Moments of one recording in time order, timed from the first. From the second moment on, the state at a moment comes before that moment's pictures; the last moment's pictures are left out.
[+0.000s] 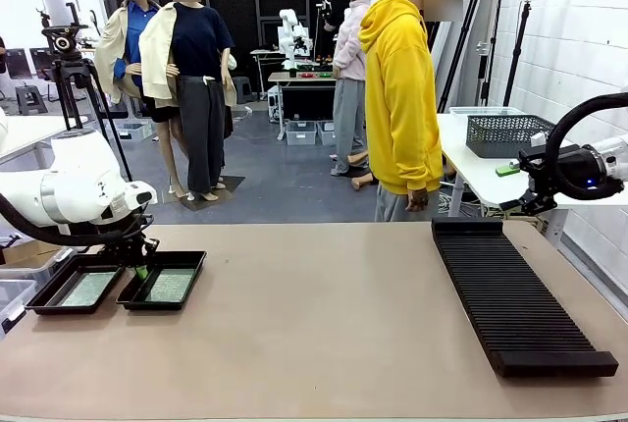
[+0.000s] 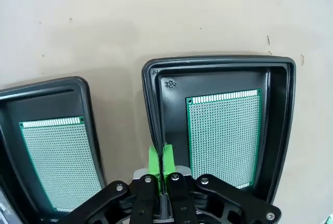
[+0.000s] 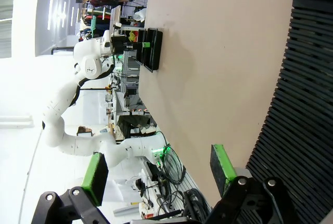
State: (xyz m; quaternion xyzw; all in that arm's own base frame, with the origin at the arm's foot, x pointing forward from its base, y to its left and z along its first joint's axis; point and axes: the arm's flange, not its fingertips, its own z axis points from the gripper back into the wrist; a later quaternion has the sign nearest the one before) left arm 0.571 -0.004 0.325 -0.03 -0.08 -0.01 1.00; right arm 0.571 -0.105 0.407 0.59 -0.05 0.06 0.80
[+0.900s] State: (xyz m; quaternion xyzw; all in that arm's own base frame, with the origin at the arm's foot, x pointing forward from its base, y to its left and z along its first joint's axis) left arm 0.570 -0.002 0.335 -0.05 -0.08 -0.01 1.00; right arm 0.571 -0.105 0.407 0.59 -0.05 0.06 0.80
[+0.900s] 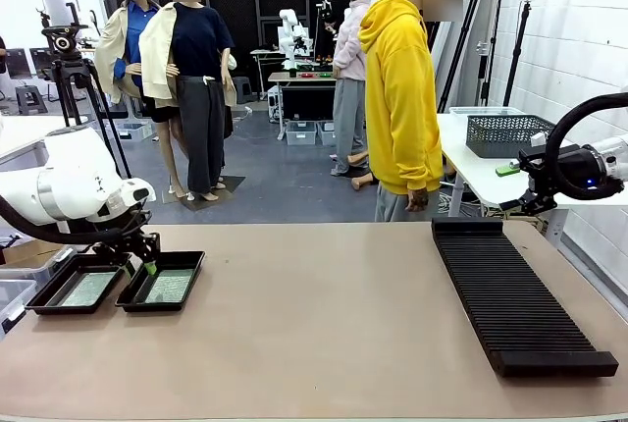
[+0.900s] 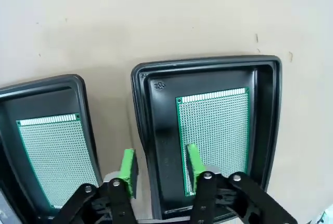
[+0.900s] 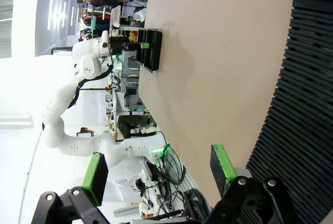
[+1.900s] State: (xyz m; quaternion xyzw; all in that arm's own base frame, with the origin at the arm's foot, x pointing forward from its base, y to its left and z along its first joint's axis) left arm 0.566 0.004 0.364 -0.06 -0.09 0.00 0.99; right arm 0.571 -0.105 0.407 0.59 -0.05 0.06 0.80
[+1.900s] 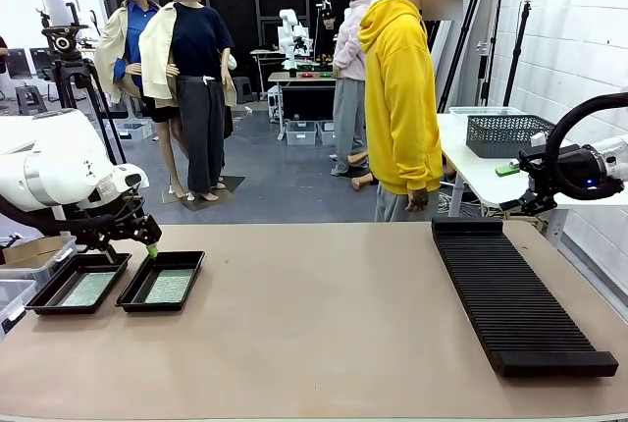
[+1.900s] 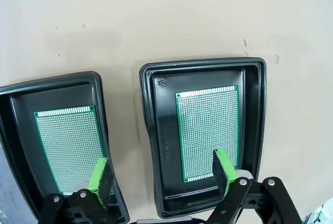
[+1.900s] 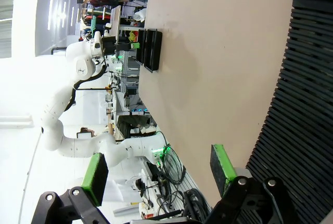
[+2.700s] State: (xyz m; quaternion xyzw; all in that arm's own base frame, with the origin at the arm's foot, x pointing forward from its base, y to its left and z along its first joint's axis) left arm 0.566 0.004 0.364 -0.06 -0.09 0.00 0.99; right arm 0.571 -0.105 0.407 0.59 -0.05 0.06 0.80
